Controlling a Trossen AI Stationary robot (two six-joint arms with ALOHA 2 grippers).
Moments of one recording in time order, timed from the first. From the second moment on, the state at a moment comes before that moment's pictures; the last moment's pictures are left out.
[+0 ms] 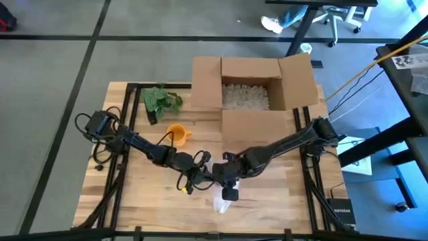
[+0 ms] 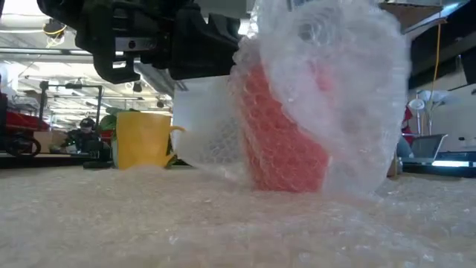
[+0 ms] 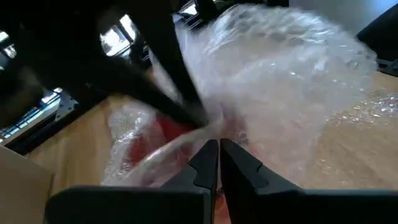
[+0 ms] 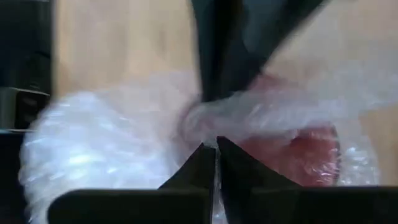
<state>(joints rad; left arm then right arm) -0.30 1.77 0.79 0.58 -0.02 0.48 0.34 1.92 1.49 -0.72 -0.05 0.41</state>
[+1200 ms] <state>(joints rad) -0.30 1.77 0.79 0.58 -0.02 0.48 0.33 1.79 1.44 -0.75 0.06 0.47</state>
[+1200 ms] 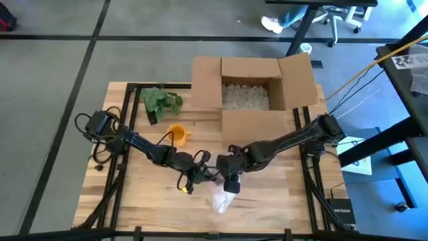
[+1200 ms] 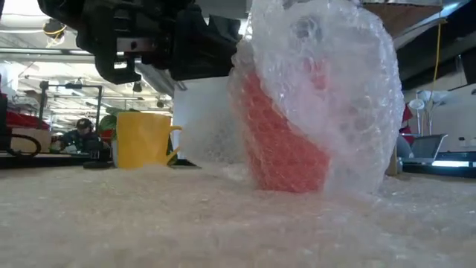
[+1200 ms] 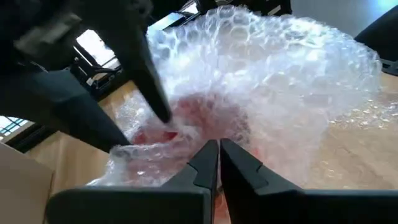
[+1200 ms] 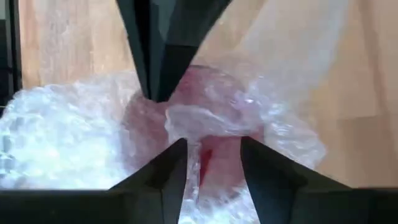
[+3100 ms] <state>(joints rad) -0.29 1.77 0.79 0.58 -0.02 0.48 0.33 1.93 1.42 -0.58 -0.12 0.44</state>
